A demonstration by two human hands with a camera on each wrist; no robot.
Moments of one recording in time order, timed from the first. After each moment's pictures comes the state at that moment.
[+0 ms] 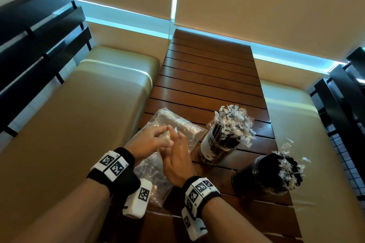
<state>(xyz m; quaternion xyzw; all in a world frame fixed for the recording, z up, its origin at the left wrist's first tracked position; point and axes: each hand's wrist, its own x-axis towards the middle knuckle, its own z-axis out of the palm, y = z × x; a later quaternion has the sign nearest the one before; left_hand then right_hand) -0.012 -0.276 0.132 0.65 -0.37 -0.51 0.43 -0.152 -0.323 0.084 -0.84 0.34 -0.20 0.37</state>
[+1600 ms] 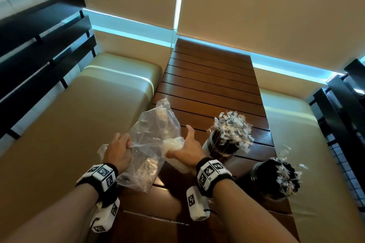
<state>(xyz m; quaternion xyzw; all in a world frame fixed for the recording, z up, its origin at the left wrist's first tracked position) 0.035 -0.238 0.068 0.87 -0.37 -0.12 0.30 -0.150 -0.379 0.114 -0.75 0.48 0.00 0.45</state>
